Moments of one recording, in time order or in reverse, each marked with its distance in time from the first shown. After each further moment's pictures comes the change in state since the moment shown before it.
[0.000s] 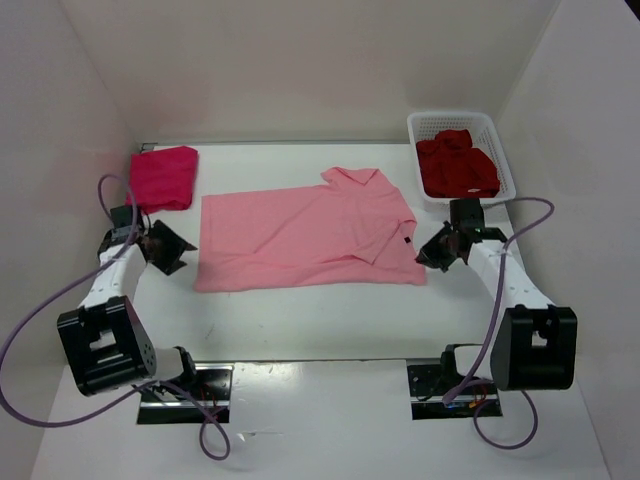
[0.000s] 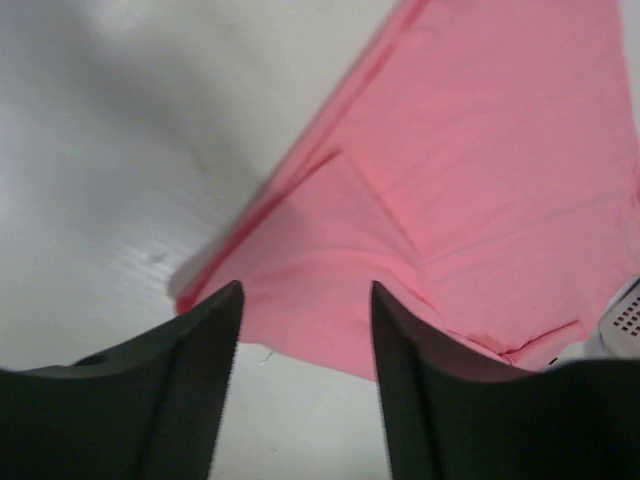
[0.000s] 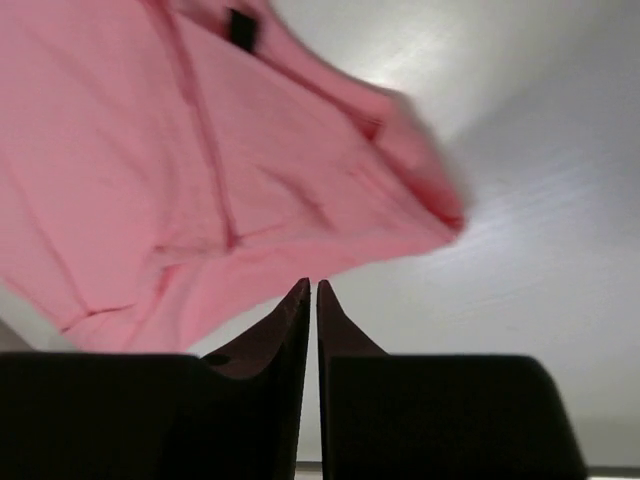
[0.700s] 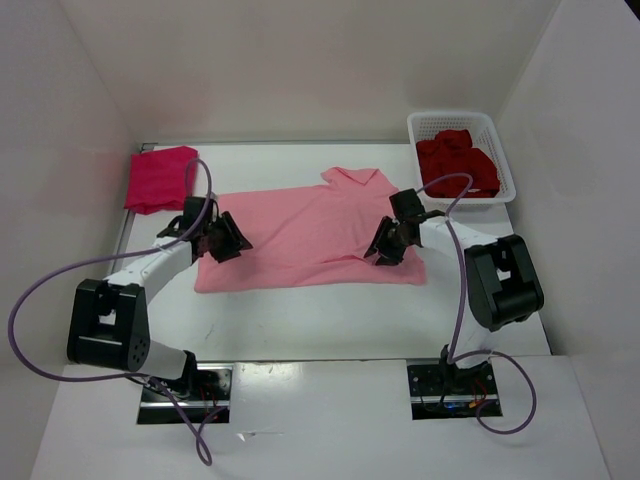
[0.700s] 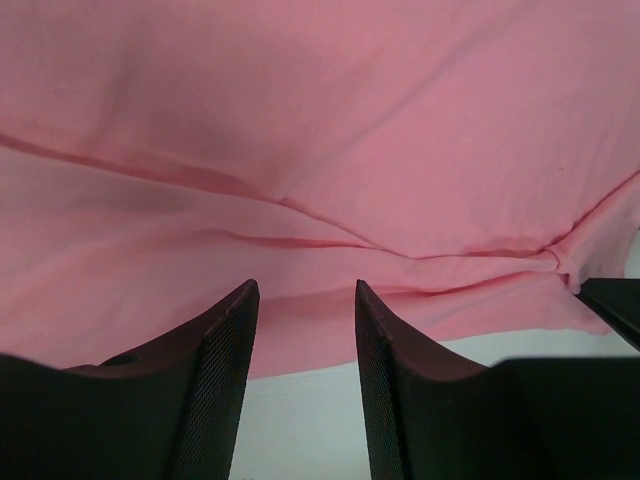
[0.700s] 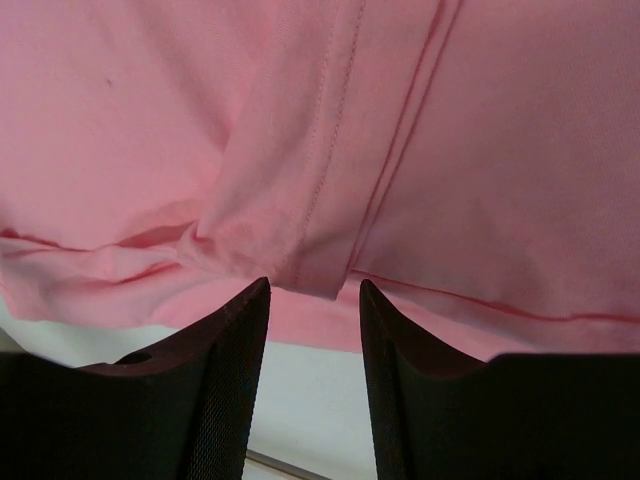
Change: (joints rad) left arm -0.512 0.104 0.035 0.235 -0.073 0.021; right arm 0.328 0.421 0.193 0.214 -0.070 -0.082
